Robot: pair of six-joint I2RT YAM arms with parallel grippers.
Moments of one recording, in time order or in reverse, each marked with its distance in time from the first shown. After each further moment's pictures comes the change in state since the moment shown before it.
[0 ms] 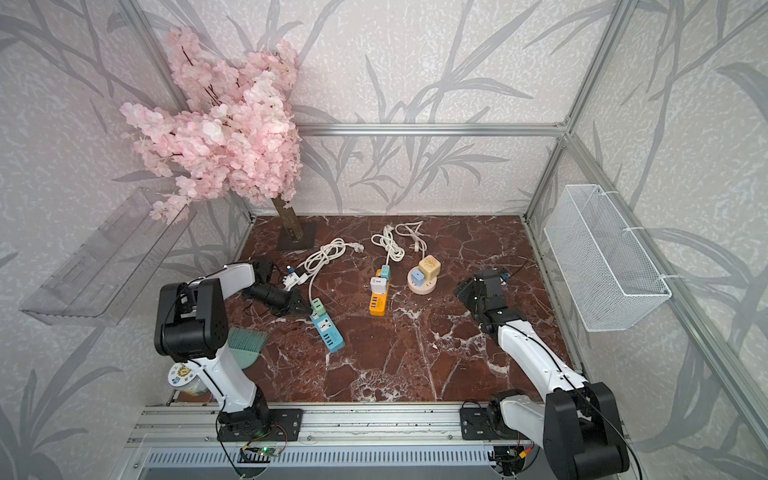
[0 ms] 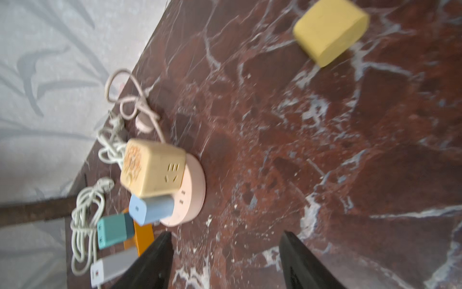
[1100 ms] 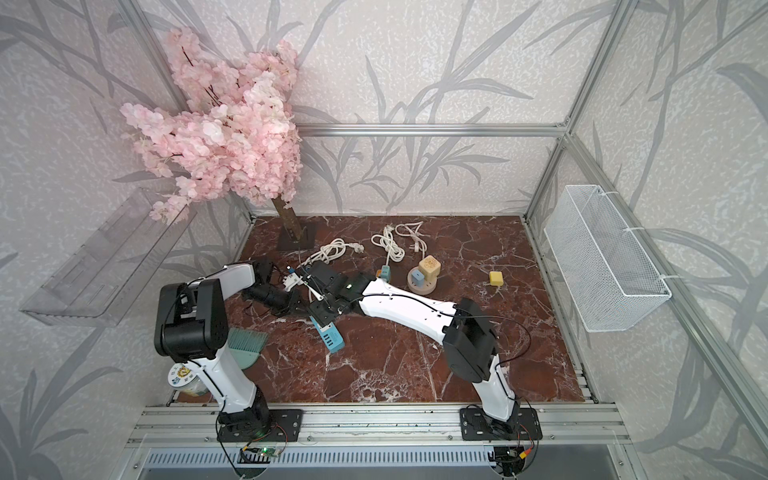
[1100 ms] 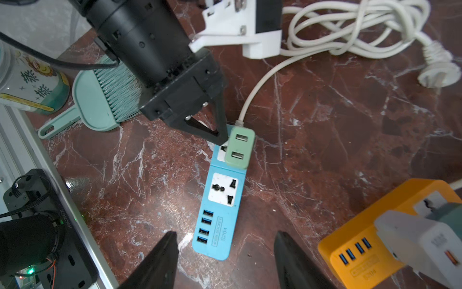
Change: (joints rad) left arm 0.000 0.000 0.000 0.000 0.000 0.000; right arm 0.854 0.912 1.236 -0.534 0.000 -0.695
